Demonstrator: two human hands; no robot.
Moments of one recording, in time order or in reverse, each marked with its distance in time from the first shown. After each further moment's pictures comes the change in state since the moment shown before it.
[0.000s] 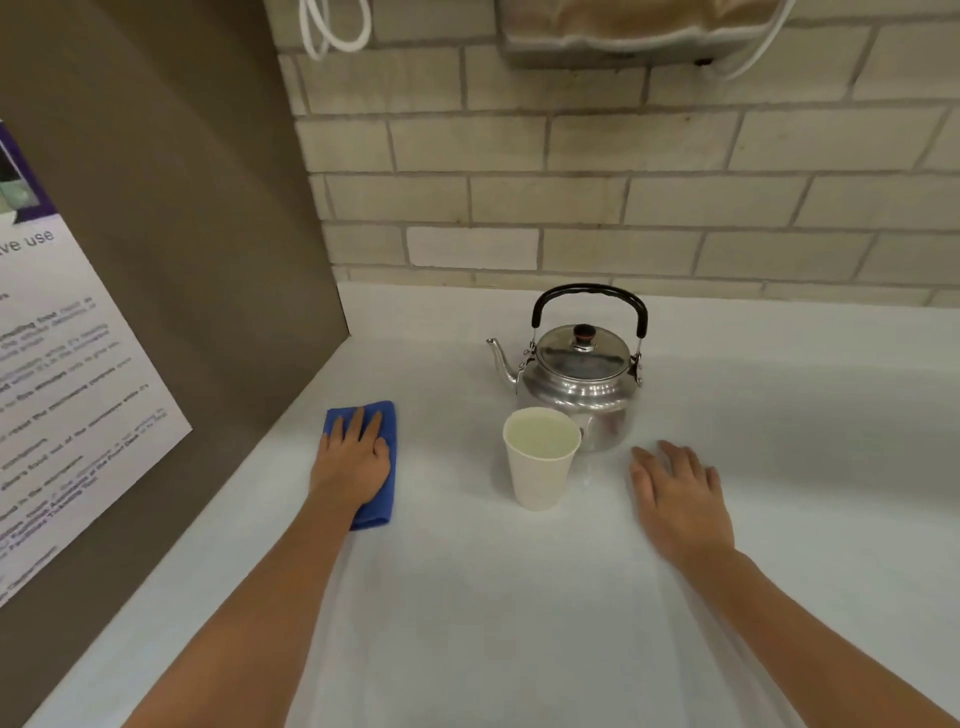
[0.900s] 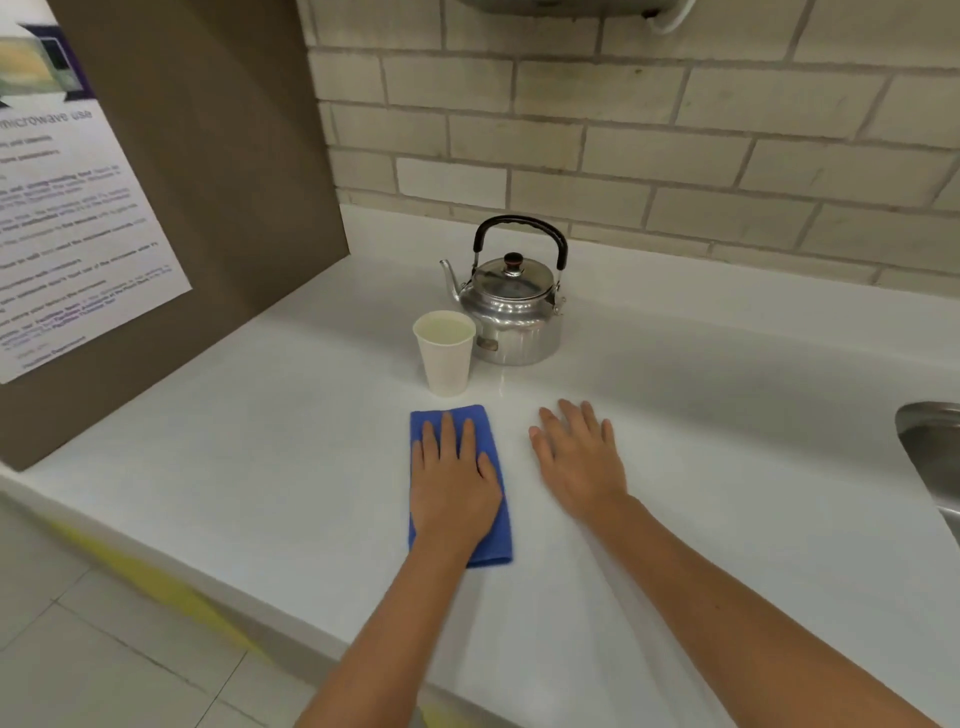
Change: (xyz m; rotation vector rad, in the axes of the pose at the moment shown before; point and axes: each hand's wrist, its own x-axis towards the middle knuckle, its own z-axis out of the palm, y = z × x) left_hand -0.216 0.246 0.043 -0.096 0.114 -0.144; right_hand -0.058 0.052 -0.030 0.066 -0.187 -0.350
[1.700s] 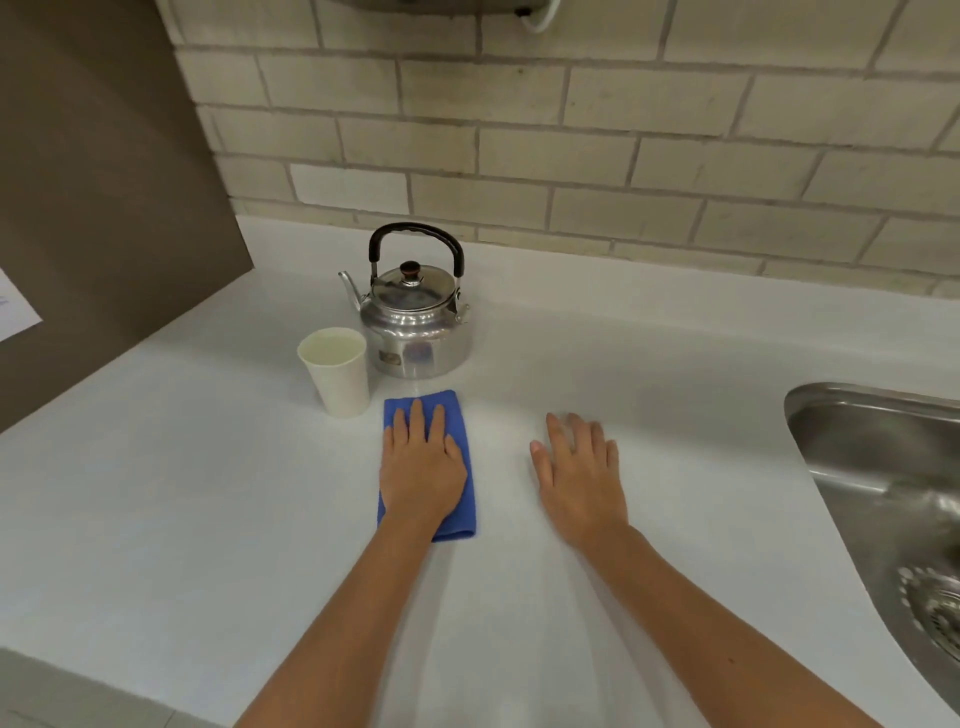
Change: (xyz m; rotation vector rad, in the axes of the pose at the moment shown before) left_hand 0.046 0.067 0.025 0.005 -0.034 0.092; right_hand -0.025 0.088 -0.028 -0.067 0.127 0.160
